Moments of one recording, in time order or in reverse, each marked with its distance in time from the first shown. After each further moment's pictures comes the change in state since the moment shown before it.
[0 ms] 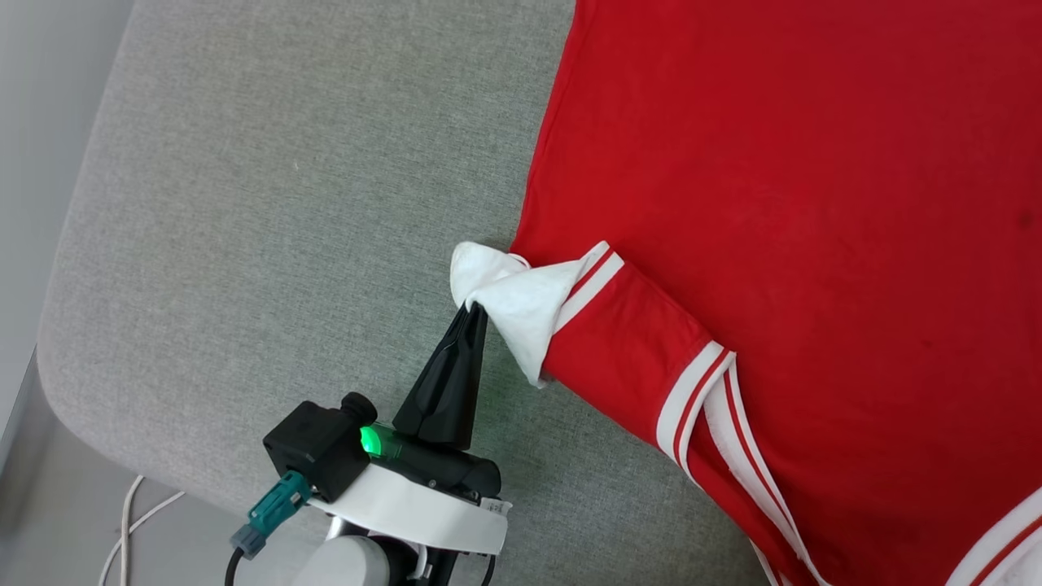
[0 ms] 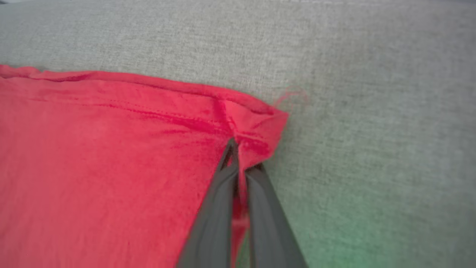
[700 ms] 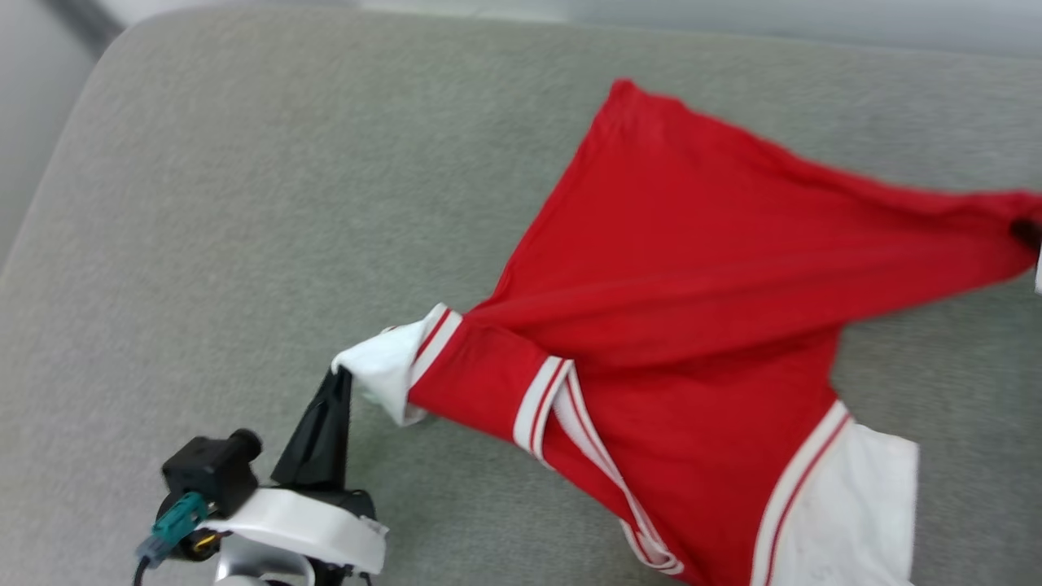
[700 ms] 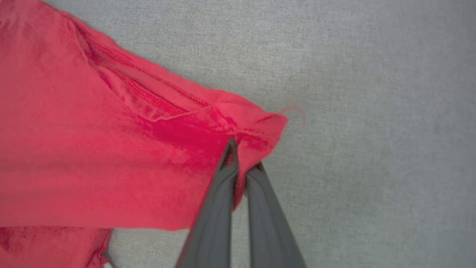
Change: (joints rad) left arm 0.115 0.128 0.141 0.082 -0.058 0.079 0.066; right arm 0.458 -0.052 0.071 -0.380 0.154 0.000 -0.011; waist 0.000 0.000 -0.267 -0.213
